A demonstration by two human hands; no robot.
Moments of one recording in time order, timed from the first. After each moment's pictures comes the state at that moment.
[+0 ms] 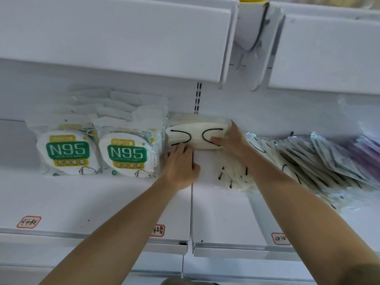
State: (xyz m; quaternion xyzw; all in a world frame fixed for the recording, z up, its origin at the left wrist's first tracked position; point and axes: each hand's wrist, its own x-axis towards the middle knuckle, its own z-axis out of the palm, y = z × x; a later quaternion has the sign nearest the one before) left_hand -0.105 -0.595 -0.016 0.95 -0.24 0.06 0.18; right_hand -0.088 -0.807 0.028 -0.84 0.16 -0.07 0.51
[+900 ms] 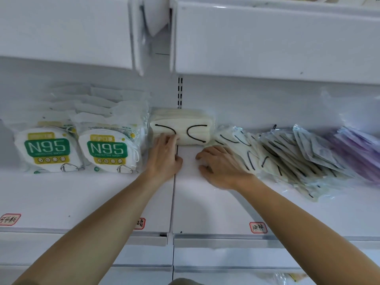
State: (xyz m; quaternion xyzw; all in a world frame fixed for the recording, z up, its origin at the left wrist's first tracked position) left_hand -0.106 -0.601 -0.012 0.94 -0.24 0.10 0.23; right_hand -0.188 -0.804 0.005 -0.99 -0.09 -0.07 0.09
